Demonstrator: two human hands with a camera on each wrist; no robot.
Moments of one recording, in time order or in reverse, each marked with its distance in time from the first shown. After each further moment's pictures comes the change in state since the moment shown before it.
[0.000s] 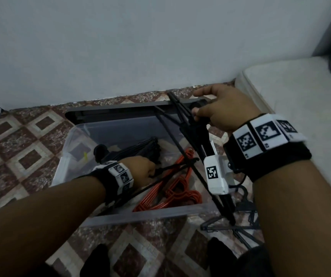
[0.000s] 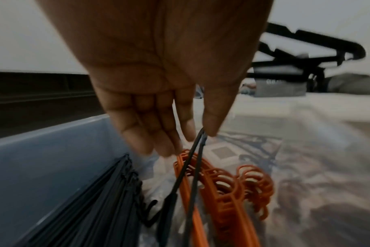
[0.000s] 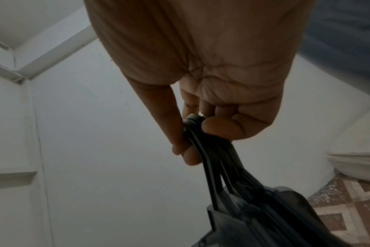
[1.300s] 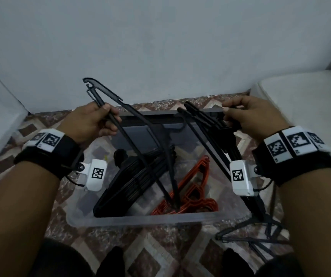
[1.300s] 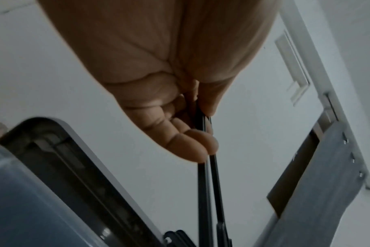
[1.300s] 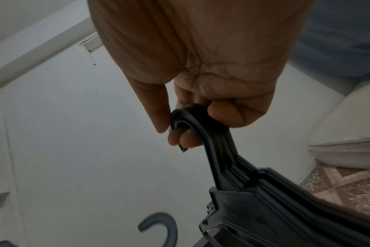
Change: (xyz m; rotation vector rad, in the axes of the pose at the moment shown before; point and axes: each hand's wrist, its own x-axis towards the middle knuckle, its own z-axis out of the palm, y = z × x) left_hand -0.112 -0.104 -0.100 -1.489 0.750 -0.066; right_hand 0.003 0.003 0.004 0.130 0.101 -0.048
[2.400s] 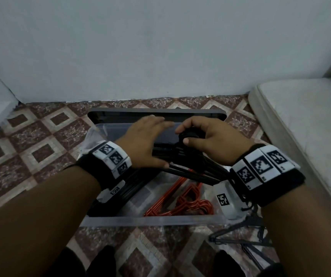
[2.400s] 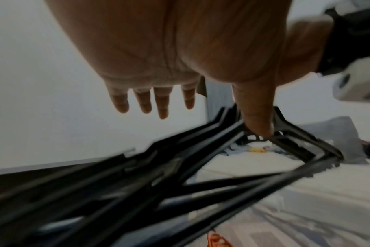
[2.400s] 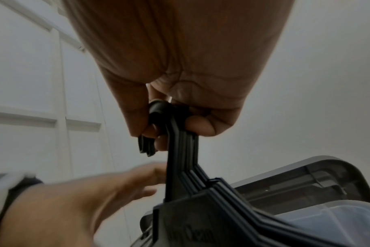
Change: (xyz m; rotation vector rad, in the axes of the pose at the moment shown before) left_hand 0.007 -0.047 0.082 1.316 -0.354 0.458; right_hand -0.026 -0.011 0.057 -0.358 -0.463 -0.303
